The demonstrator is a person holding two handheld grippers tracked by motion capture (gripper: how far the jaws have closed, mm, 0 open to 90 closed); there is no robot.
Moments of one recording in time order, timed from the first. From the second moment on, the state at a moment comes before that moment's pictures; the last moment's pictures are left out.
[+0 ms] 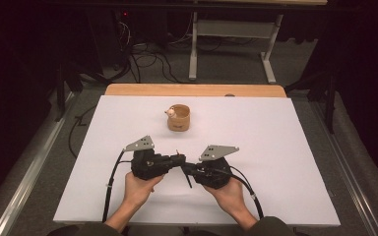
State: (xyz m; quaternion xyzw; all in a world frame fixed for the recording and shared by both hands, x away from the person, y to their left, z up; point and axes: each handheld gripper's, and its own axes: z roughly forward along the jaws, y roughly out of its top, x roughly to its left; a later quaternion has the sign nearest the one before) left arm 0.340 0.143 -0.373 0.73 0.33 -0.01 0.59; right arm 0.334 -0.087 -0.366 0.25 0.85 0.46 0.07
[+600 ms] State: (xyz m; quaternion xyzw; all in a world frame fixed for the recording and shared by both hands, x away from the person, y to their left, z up) left arm 0.340 0.150 -0.369 0.74 0.33 0.02 0.58; right arm 0.337 -0.099 -0.363 0.27 0.83 0.48 0.07
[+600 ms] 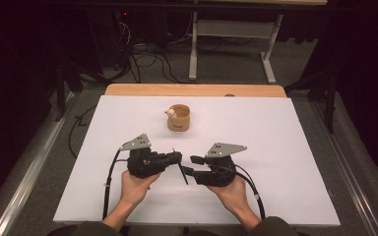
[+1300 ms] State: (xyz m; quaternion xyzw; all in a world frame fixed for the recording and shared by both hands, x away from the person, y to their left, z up) left arm 0.339 0.153 -0.365 0.75 0.32 0.05 0.58; right arm 0.338 -0.130 -0.359 0.28 0.81 0.50 0.15
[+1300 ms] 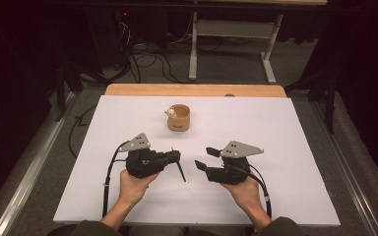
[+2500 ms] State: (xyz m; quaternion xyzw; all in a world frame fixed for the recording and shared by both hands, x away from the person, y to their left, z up) left arm 0.343 0.166 -0.362 0.74 0.33 0.06 0.59; right arm 0.363 -0.218 -0.368 0.40 0.75 0.49 0.19
